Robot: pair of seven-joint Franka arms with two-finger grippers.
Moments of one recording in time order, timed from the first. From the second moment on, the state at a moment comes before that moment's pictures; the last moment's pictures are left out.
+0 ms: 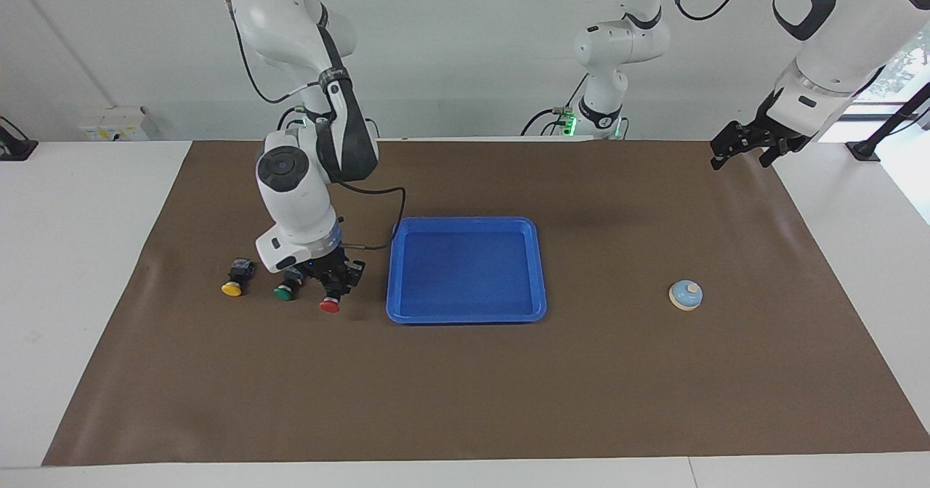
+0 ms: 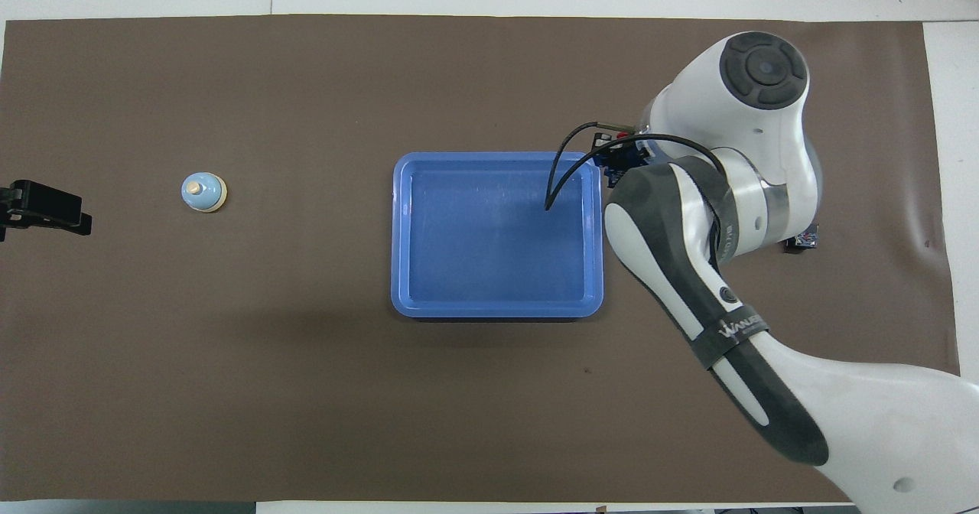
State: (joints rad) left arm 0.11 -0.02 -0.08 -1.64 -0.01 1.53 0.04; right arm 0.33 0.35 0.01 -1.66 0.07 2.05 0.56
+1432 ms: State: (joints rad) left arm 0.11 -0.02 -0.08 -1.64 -0.01 1.53 0.04; right arm 0.48 0.41 0.00 -1.86 0.07 2.31 0.71
